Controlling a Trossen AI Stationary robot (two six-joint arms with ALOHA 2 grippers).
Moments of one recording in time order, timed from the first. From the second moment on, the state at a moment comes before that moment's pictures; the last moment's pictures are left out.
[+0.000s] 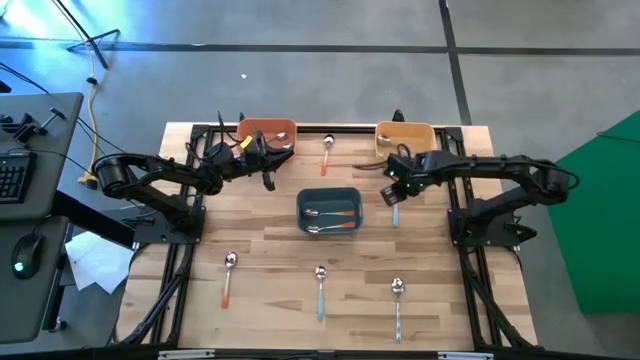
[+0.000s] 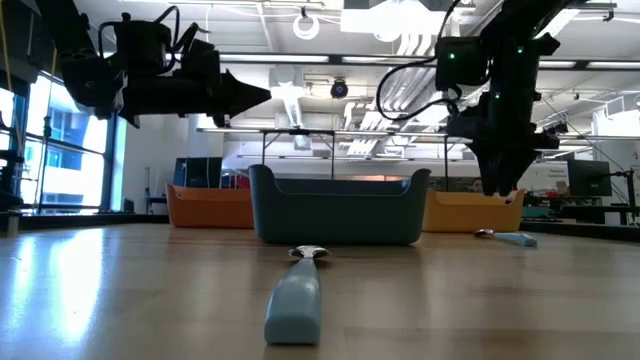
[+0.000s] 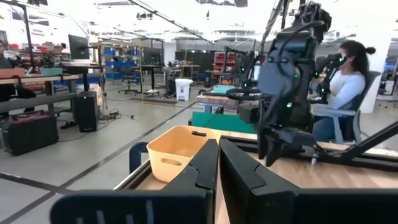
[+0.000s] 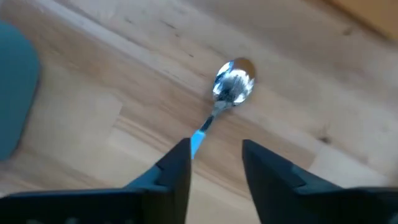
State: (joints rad) left arm 0.53 1.43 0.32 1.27 0.26 -0.08; right arm -0.34 1.34 0.82 -0.87 0.11 0.75
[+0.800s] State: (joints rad) left arm 0.54 1.43 0.32 1.22 0.27 0.02; right arm -0.35 1.66 0.82 -0.72 0.18 0.96
